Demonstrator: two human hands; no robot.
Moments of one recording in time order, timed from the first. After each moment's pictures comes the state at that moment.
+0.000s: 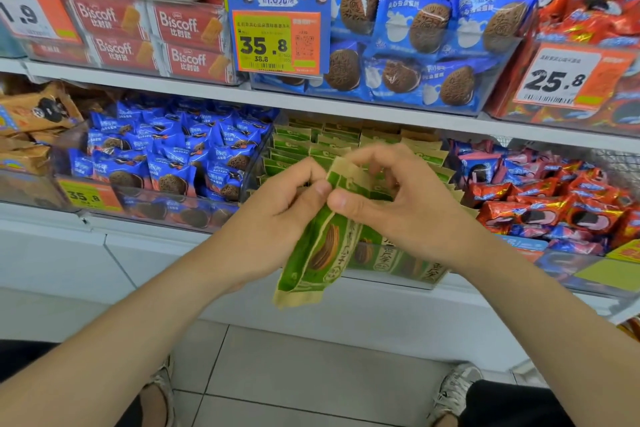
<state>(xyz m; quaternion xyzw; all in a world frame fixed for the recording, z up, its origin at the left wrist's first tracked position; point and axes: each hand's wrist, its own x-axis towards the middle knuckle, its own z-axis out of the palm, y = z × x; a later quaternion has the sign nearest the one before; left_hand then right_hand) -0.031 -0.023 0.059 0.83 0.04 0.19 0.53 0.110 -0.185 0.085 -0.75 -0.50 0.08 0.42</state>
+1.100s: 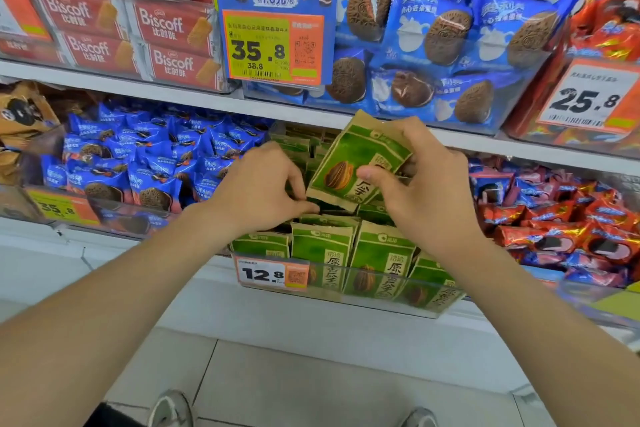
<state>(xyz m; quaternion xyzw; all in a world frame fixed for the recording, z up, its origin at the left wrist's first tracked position) 0.048 0.057 0.054 0.96 0.17 0.15 0.17 0.157 -0.153 0.080 -0.78 -0.43 -0.14 0.43</state>
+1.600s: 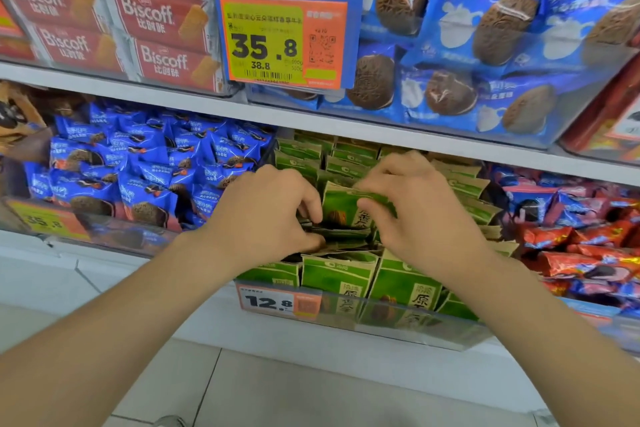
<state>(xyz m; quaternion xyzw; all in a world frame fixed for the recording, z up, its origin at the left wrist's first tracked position) 0.045 0.054 0.057 0.97 0.17 0.12 0.14 0.187 -0.120 0.055 -0.79 -0.56 -0.17 0.20</state>
